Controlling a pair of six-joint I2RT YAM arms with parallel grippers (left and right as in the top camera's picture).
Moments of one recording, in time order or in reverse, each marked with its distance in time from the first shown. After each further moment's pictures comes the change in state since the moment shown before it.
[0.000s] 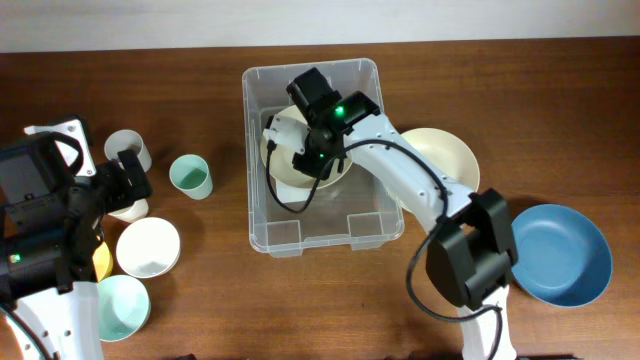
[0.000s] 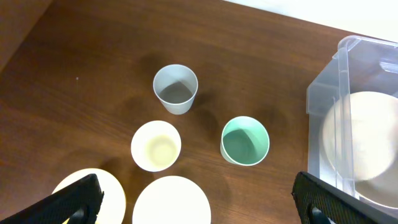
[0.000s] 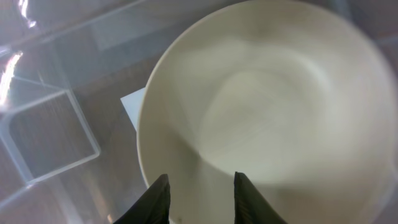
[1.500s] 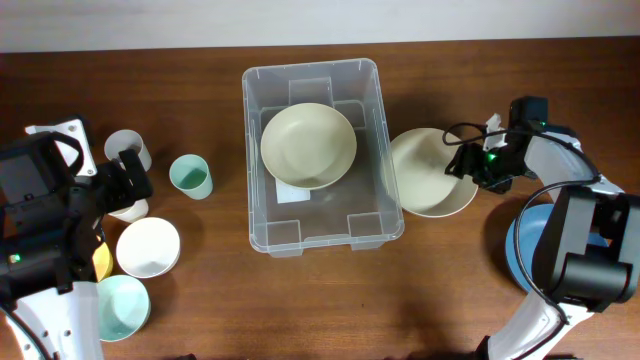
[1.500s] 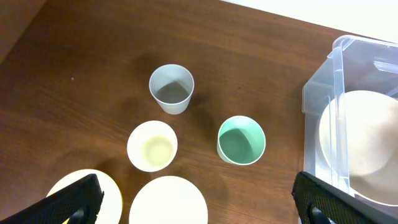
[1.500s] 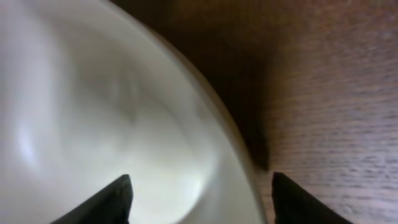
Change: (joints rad) left arm 0.000 0.000 0.000 0.000 0.016 0.000; right arm -0.811 -0.165 -0.589 0.238 -0.202 0.742
